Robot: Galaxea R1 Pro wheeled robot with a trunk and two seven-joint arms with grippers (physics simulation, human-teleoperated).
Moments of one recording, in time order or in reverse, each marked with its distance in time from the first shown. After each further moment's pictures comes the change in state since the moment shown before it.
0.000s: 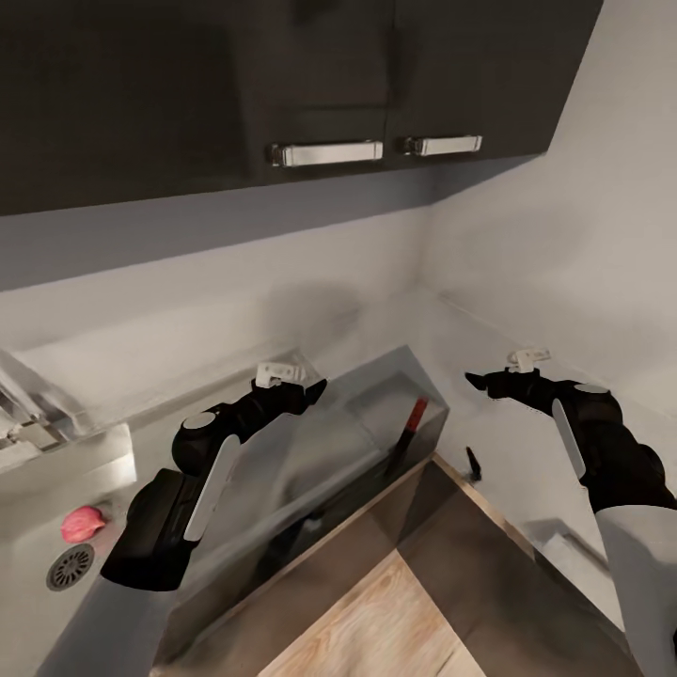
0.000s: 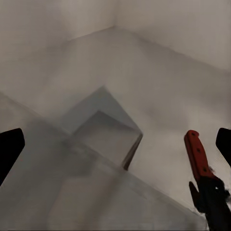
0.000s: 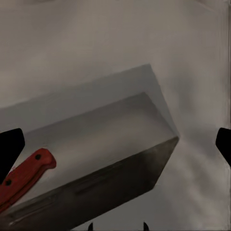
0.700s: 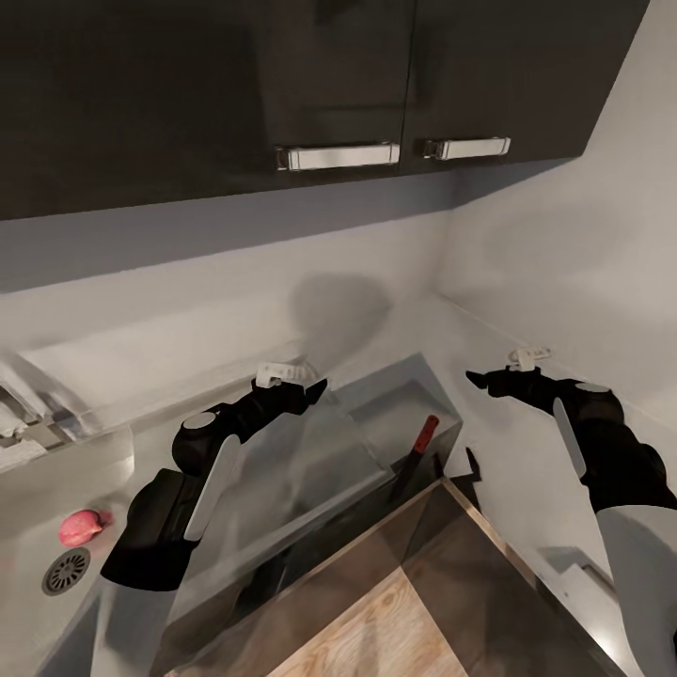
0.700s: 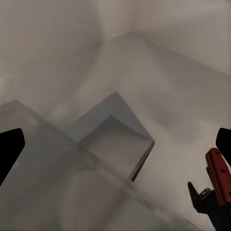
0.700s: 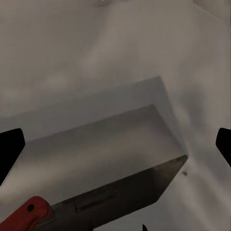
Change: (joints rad) left arm 0.000 0.000 0.000 0.000 0.000 -0.001 -0.001; right arm 0.000 0.000 -0.002 -0.012 0.000 0.003 -0.001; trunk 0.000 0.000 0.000
